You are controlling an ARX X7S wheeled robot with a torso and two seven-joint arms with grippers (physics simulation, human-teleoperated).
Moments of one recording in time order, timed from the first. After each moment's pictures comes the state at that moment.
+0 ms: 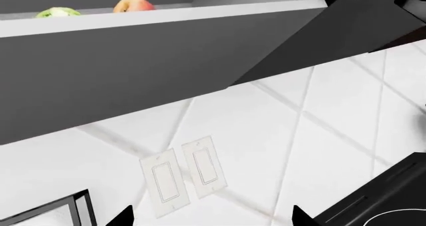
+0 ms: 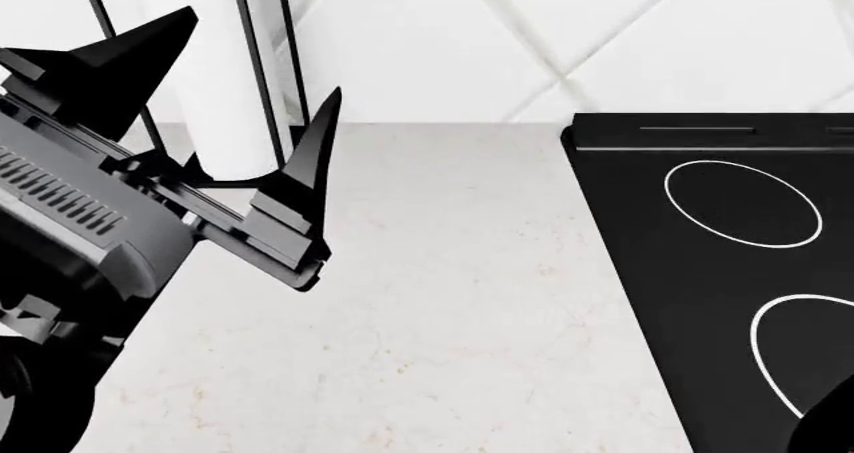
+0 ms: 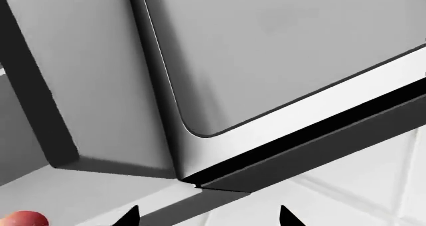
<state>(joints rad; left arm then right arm) -0.84 -0.95 0.46 0.82 -0.98 -0.39 -0.43 1.17 0.46 0.27 -0.49 1.20 0.83 0.57</state>
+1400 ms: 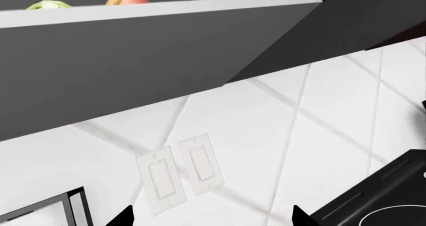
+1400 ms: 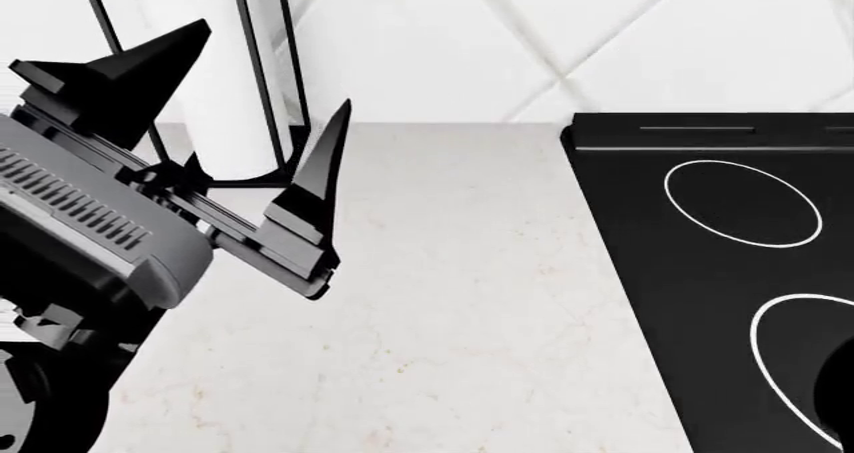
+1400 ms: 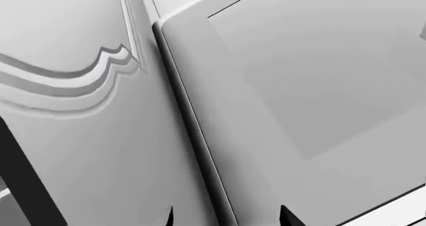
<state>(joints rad) -0.82 -0.94 0.49 0.82 -0.95 -0.39 -0.43 1.41 0.46 0.27 -0.57 1.32 0.82 0.78</state>
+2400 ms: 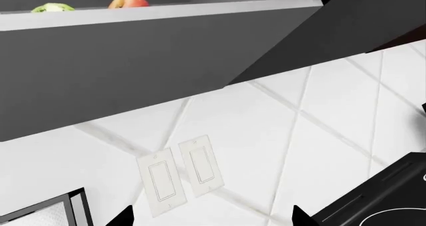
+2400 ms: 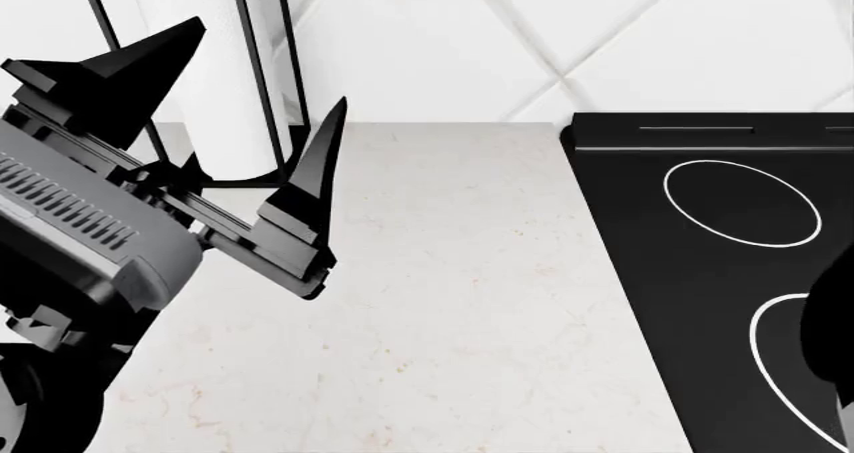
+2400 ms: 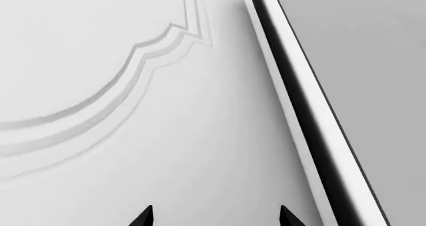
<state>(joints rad) -0.81 -0.95 0.48 0.82 -0.96 -0.38 -0.43 1.64 0.34 -0.04 -0.33 1.11 0.85 0.61</state>
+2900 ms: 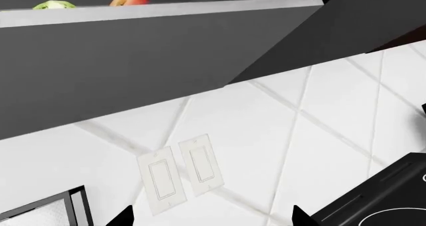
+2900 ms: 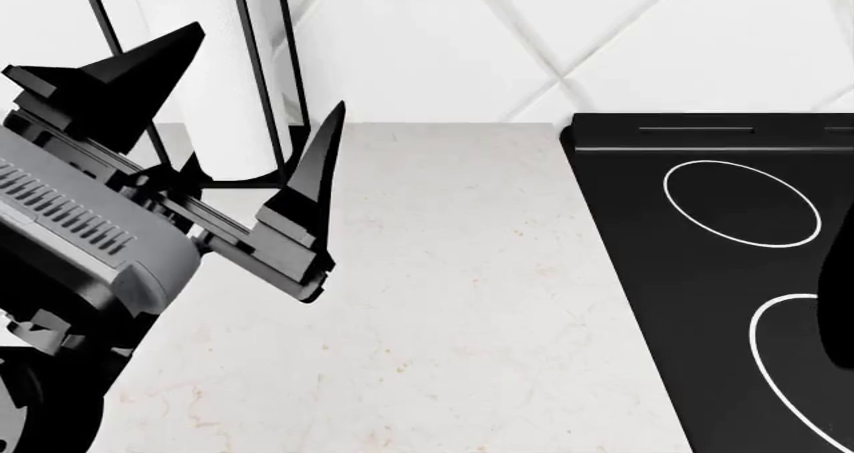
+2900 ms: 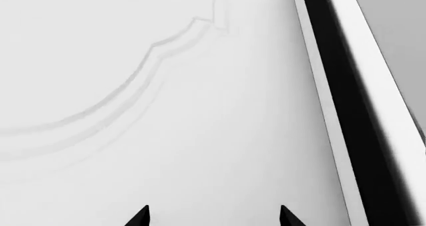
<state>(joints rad) -0.79 -0.95 0.48 0.82 -0.95 -0.36 -0.43 1.74 0.32 -0.27 -0.16 0.86 0.80 0.47</state>
